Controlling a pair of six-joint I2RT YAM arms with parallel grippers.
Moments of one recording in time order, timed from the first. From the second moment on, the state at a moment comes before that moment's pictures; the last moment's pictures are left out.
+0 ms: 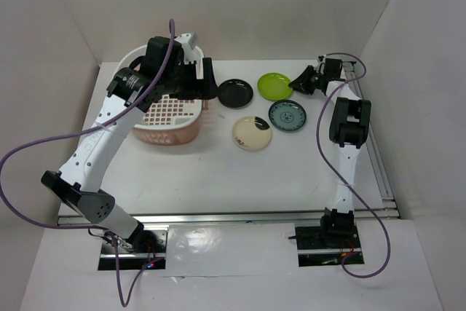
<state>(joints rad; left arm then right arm) -0.49 1.54 1.90 -0.98 0.08 -0.42 -0.13 2.56 2.03 -0.17 -0.65 0.55</state>
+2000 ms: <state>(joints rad) -0.37 1.97 2.08 -0.58 0.22 -0.41 0.06 2.07 1.67 0.09 -0.95 0.67</state>
